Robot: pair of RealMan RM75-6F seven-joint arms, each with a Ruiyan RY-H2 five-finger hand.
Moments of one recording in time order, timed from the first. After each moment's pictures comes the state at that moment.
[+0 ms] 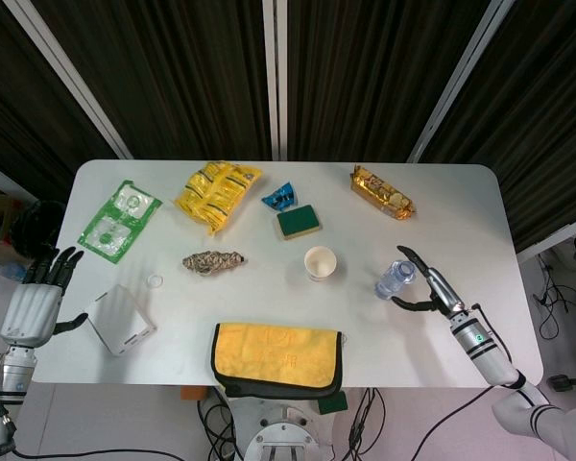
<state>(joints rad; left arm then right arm) -0.17 -1.22 -0.04 -1.48 1.49 1.41 0.09 0.47 -1.66 -0.05 -0.80 -1.63 1.18 1.32</state>
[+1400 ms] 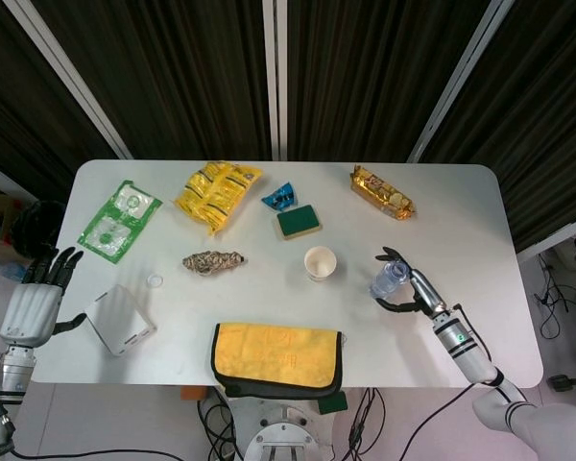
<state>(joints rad) -0.17 -1.20 -0.04 -1.50 1.48 1.40 0.12 0.49 -1.81 -0.06 -0.63 -1.63 1.20 1.36</state>
